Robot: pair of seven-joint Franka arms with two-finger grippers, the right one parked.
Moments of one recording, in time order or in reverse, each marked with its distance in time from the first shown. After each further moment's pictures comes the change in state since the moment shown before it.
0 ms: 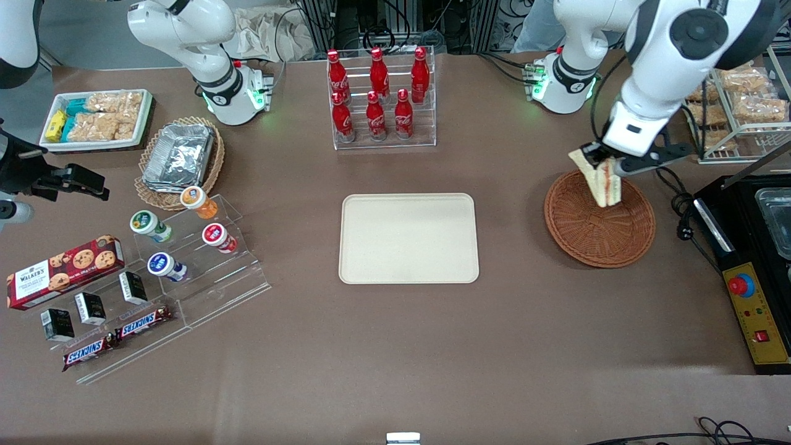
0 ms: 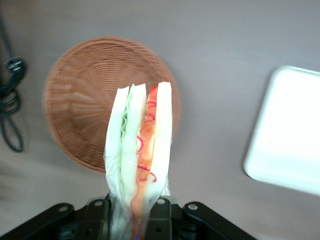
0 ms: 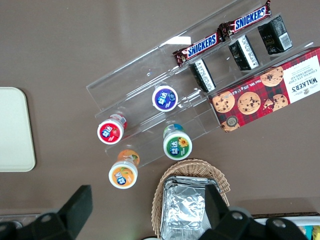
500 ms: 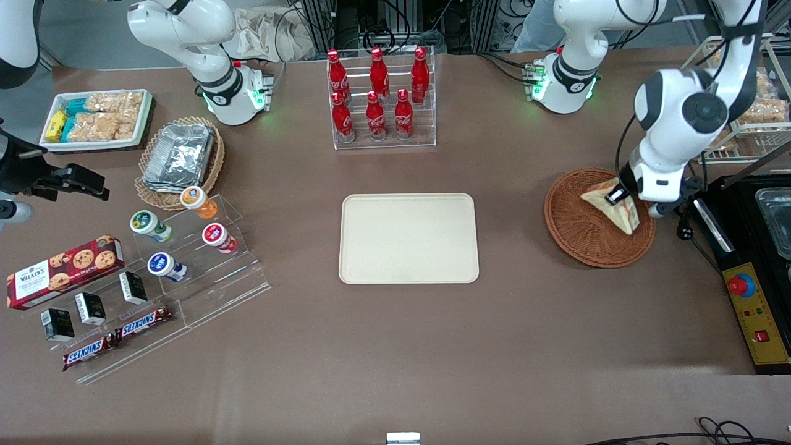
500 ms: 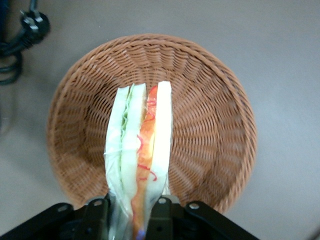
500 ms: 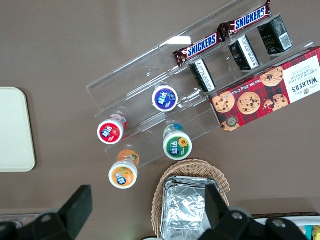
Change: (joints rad) arm 0.237 0.086 0.045 -0.268 0.061 0.357 -0.160
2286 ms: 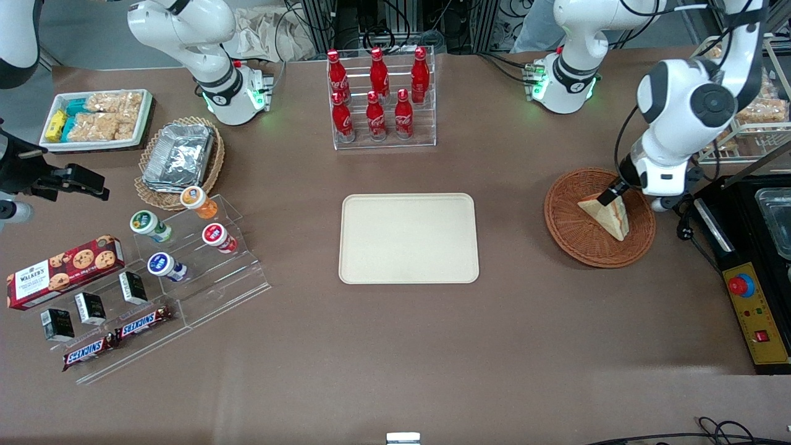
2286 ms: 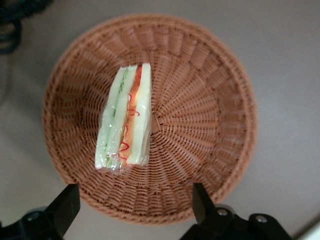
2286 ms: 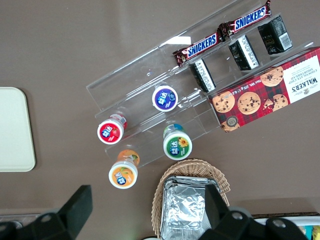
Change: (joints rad) arm 0.017 0.069 0.001 -0.047 -0.056 0.096 -0.098
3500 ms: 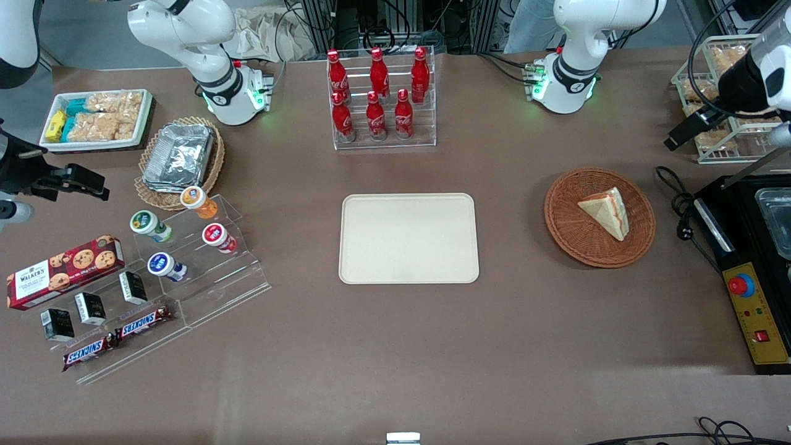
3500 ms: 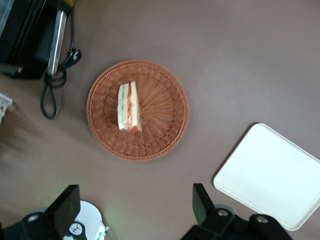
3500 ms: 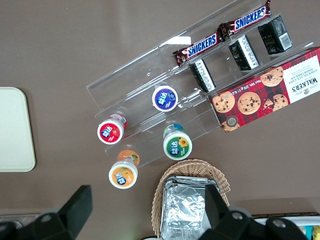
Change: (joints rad) arm 0.000 -0.140 0.001 0.670 -0.066 -0.787 0.162
